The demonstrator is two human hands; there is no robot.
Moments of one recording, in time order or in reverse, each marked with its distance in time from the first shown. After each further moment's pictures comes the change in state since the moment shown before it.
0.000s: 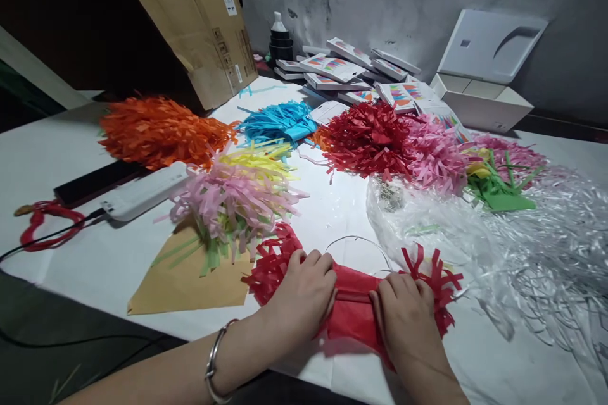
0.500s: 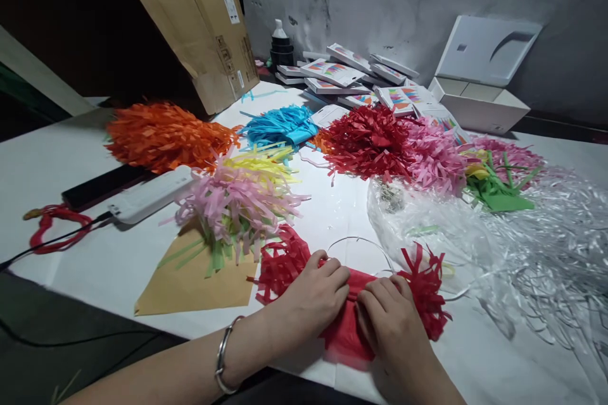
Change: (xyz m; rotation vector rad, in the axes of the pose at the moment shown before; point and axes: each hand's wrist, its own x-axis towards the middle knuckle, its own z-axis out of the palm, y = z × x) left_hand 0.004 -0.007 0.016 0.094 0.203 0.367; right_hand 0.008 -0.016 -0.001 0.235 0.066 -0.256
